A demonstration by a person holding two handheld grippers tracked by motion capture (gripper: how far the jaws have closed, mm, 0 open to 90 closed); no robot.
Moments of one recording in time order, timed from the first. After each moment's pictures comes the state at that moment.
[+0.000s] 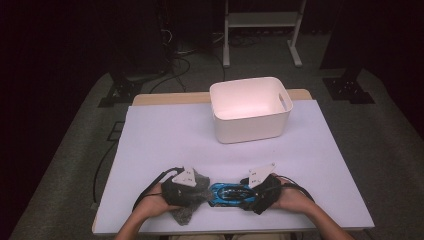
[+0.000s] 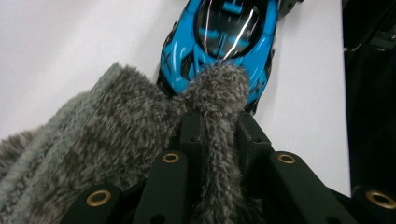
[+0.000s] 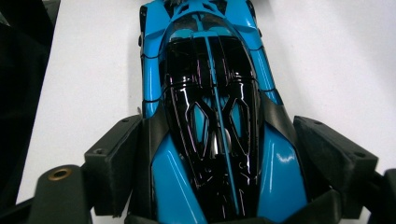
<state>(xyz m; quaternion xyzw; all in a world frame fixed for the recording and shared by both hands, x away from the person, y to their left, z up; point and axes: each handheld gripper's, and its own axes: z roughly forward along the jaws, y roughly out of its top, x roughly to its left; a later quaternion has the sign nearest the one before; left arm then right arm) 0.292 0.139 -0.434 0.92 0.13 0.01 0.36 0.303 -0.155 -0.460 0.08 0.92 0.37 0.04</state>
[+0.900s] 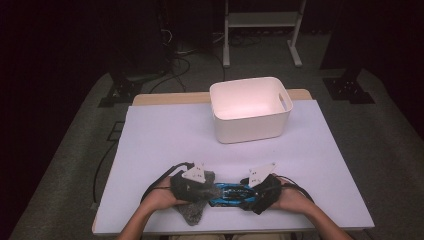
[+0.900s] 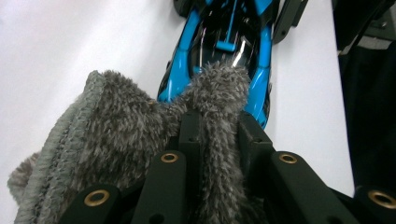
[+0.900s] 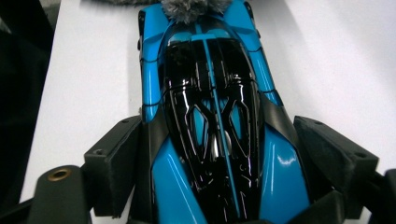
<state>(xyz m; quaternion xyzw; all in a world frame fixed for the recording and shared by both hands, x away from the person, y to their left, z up) 0.303 0.119 -0.427 0.93 0.09 0.01 0.35 0.302 -0.155 -0.460 0.09 0.92 0.38 0.03</state>
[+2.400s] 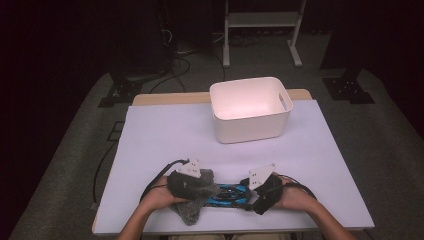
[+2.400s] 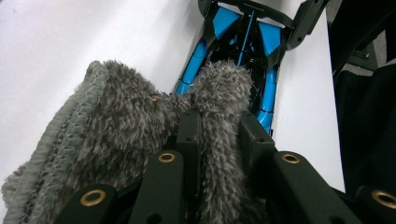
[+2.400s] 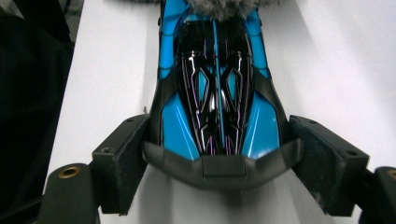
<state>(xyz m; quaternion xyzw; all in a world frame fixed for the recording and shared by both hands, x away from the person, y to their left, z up) 0.310 0.128 -0.429 0.91 0.13 -0.02 0.38 0.298 -0.155 -0.446 0.04 0.93 0.36 0.05</state>
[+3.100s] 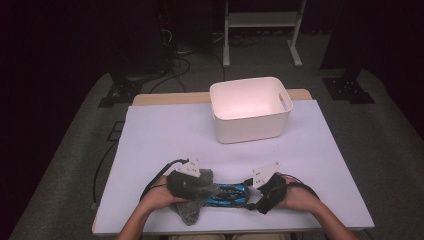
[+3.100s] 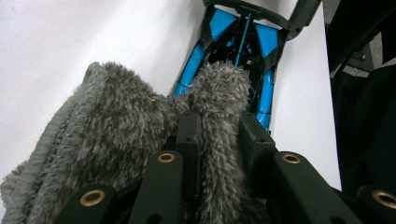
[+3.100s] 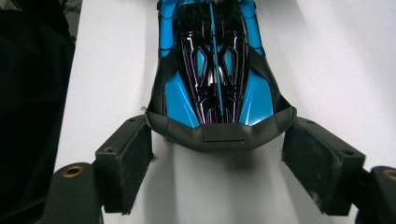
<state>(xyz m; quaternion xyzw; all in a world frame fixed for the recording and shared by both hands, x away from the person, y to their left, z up) 0.310 0.128 -0.427 0.91 0.13 -0.02 0.38 0.298 -0.164 -0.444 0.06 0.93 0.36 0.04</state>
